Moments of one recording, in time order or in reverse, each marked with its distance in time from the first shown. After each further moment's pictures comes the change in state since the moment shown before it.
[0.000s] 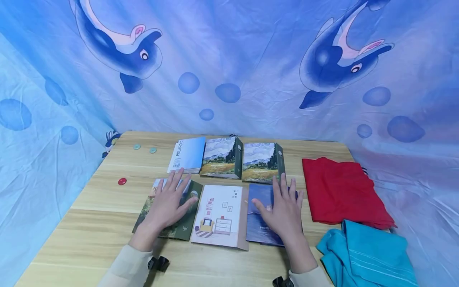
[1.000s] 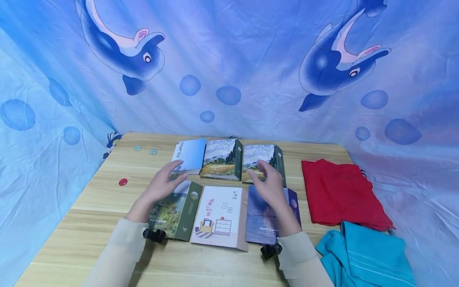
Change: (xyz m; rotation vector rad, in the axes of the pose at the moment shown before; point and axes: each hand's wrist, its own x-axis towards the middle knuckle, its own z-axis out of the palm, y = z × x) left_hand 0.051 -0.045 -0.020 -0.507 -0.043 -0.096; right_hand 0.072 -0.026 -0.001 0.585 0.020 -0.034
